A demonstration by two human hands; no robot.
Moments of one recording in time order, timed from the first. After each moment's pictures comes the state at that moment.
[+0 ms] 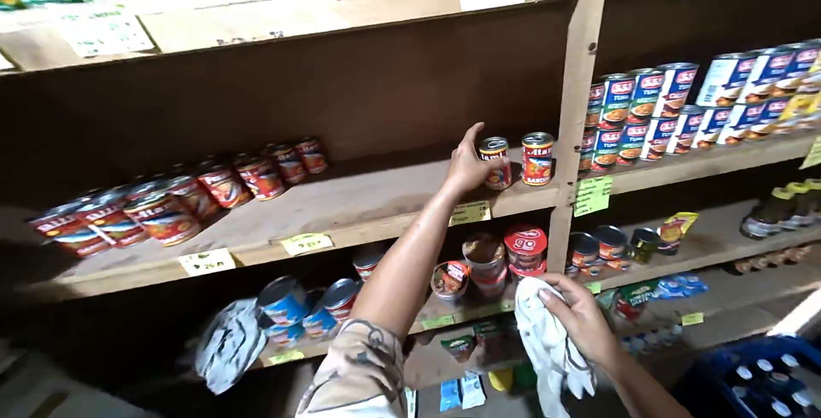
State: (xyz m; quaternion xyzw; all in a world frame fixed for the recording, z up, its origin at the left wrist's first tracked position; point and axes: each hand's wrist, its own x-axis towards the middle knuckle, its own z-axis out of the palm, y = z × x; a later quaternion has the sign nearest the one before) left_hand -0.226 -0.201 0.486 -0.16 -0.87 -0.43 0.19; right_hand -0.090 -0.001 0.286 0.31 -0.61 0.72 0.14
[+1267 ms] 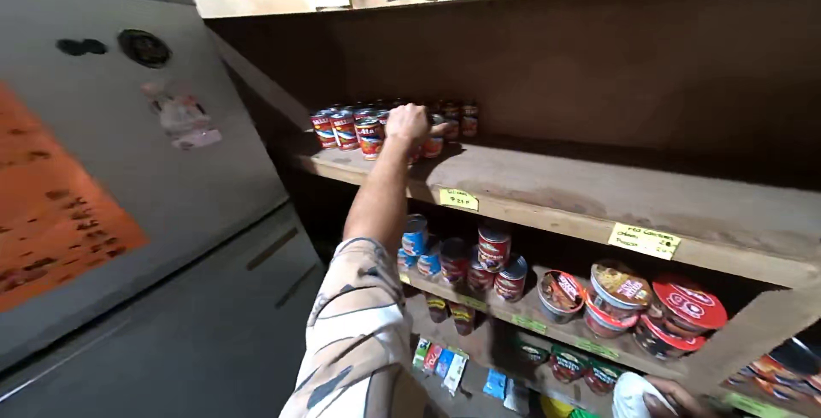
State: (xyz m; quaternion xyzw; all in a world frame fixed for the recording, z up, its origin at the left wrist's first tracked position) left_hand -0.121 -0.554 0.551 0.30 -0.93 0.09 0.21; right_hand -0.082 -0.028 0.241 0.28 -0.75 0.60 -0.05
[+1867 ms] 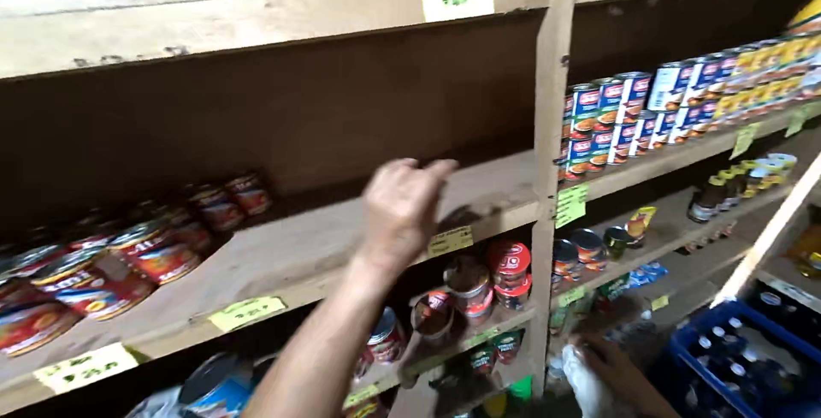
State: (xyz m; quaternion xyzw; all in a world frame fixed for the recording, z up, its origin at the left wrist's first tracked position) left_hand -0.145 -0.242 0.503 -0.37 -0.75 -0.07 0.55; right_hand -0.080 0.073 0.185 0.13 -0.78 0.62 0.00
